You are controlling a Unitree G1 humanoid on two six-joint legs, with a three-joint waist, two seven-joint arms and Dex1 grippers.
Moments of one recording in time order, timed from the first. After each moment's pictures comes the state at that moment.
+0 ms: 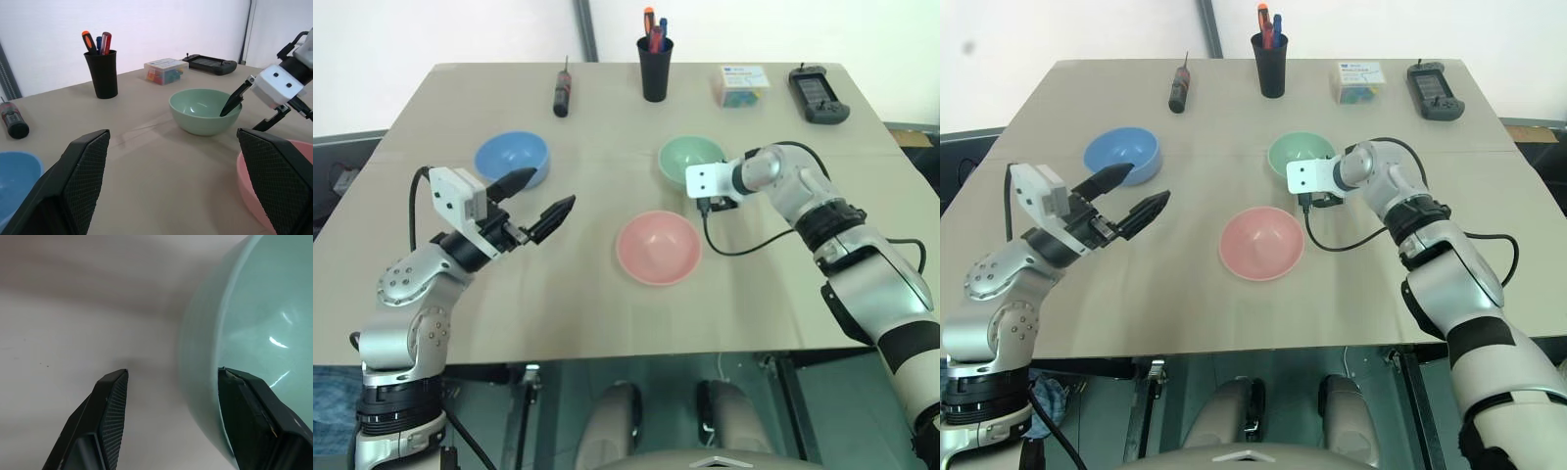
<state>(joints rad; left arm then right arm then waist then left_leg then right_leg) -0.19 0.62 0.33 -0.26 -0.58 0.30 -0.74 -1.22 -0.38 0.54 0.95 -0.47 -0.11 0.91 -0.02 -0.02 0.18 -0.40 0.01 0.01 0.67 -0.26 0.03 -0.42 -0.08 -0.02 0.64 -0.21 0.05</state>
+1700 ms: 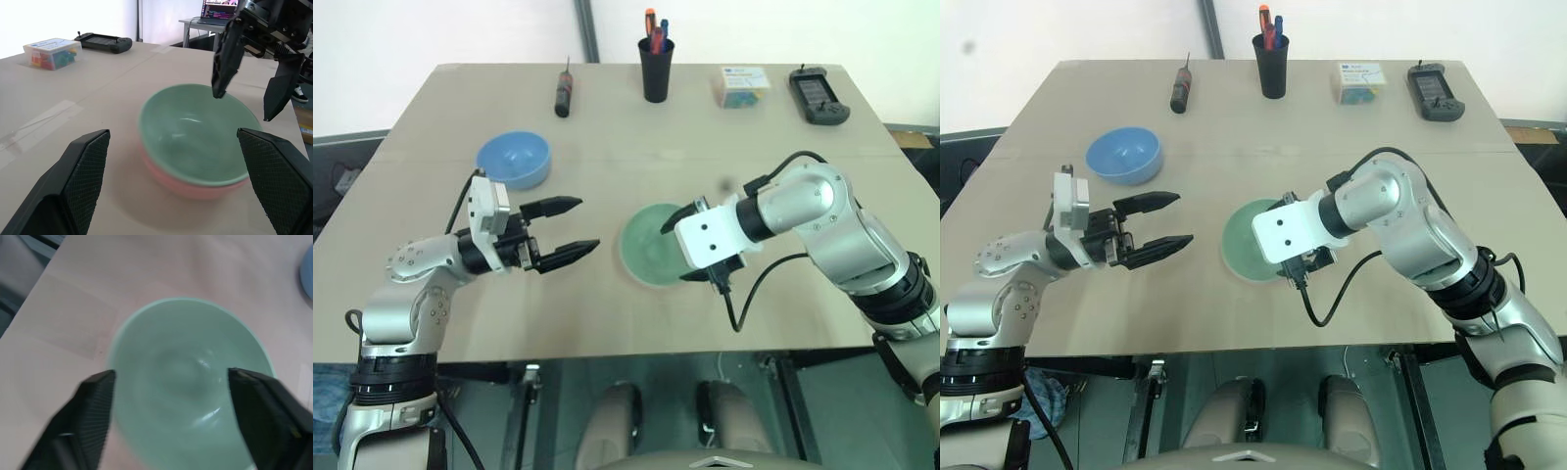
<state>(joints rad) -0.28 0.73 0.23 -0.10 -0.61 0.31 -1.18 -0.89 -0.62 0.50 -0.37 -0.16 0.46 1.37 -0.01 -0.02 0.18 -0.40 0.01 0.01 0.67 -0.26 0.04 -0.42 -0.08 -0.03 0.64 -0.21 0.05</state>
